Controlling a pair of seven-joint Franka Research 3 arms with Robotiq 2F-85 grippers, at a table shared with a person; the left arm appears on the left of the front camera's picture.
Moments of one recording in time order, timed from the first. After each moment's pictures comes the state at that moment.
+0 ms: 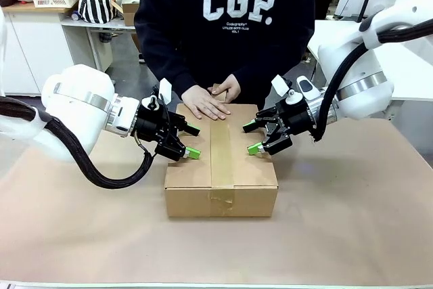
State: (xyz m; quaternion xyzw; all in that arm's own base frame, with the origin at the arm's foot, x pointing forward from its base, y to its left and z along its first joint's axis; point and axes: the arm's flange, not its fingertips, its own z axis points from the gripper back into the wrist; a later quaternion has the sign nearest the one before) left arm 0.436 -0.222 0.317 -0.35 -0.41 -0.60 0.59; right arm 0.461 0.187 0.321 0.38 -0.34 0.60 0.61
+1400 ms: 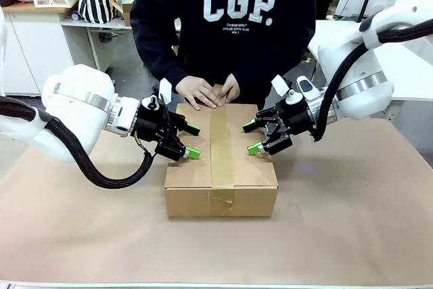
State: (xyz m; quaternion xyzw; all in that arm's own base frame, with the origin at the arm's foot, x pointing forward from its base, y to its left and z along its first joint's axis) left arm 0.436 -0.222 0.317 -0.35 -0.41 -0.60 0.59; right arm 0.461 0.187 0.321 0.38 -0.34 0.60 0.61
